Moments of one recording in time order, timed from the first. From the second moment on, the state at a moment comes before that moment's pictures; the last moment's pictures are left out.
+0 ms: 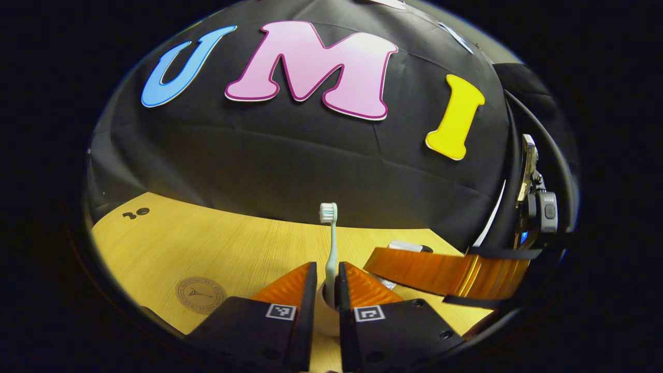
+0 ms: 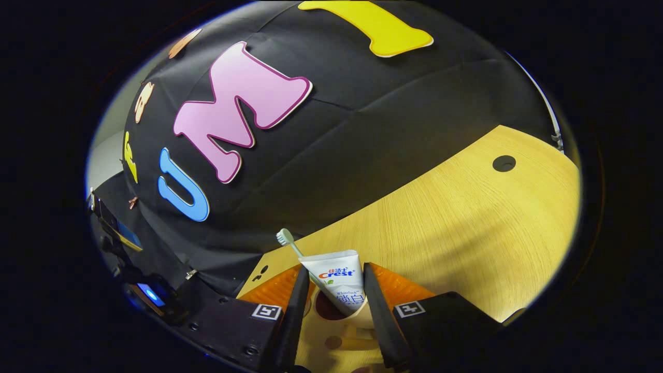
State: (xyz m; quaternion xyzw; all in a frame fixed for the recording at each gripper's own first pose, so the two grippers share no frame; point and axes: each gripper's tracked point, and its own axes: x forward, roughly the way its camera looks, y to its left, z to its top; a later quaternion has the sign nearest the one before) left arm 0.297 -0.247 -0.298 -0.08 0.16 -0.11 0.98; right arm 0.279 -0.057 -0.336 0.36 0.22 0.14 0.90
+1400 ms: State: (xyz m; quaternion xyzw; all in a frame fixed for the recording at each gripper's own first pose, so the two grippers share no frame) left arm 0.079 -0.071 -0.262 -0.13 0.19 -0.03 0.97; right arm 0.192 -0.045 -0.378 0.12 0.46 0.09 0.87
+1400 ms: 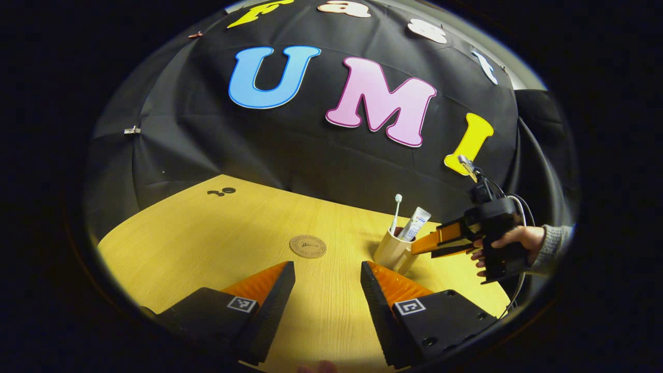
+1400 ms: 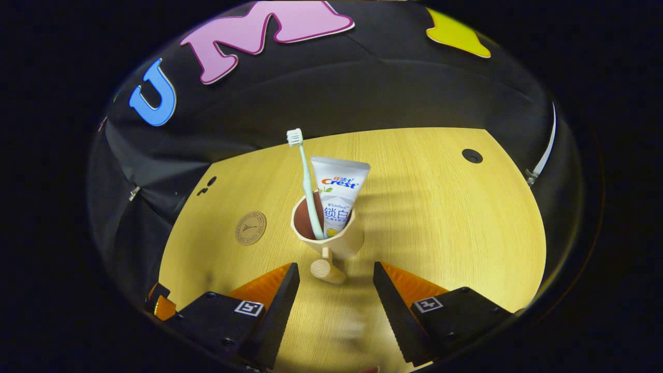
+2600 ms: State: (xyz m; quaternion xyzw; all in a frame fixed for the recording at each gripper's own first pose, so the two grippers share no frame) left arm 0.085 -0.025 -0.270 -0.14 0.19 -0.02 0.97; right arm 0.212 -0.033 -0.404 -0.02 0.48 0.05 0.88
